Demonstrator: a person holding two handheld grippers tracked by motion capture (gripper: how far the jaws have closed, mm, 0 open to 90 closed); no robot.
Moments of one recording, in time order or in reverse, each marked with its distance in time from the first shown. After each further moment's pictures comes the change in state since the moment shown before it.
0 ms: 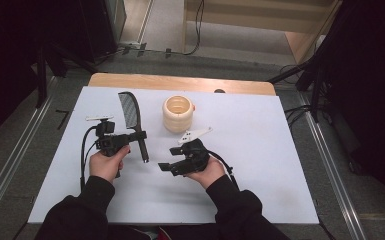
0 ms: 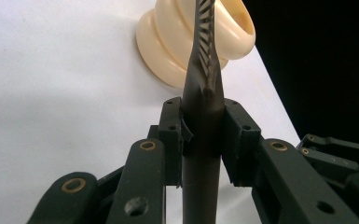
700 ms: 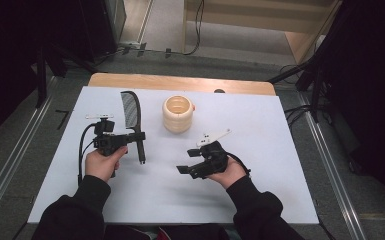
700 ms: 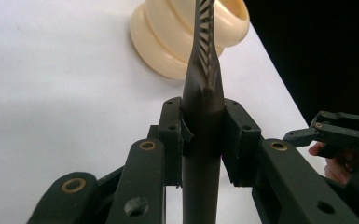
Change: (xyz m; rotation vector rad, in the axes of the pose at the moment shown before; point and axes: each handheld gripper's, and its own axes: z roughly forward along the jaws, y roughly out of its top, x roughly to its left) left arm -0.002 0.005 -0.008 0.029 -0.013 0.079; right arm -0.017 -0.024 -0.040 0.036 -0.028 -0.014
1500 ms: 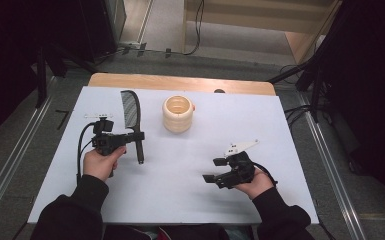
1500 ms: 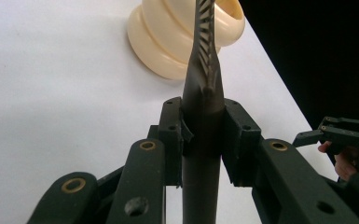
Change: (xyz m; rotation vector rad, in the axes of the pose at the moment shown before) left arm 0.000 0.001 -0.001 0.011 -0.007 0.017; right arm -0.015 -0.052 -0.048 0.039 -0.062 0.068
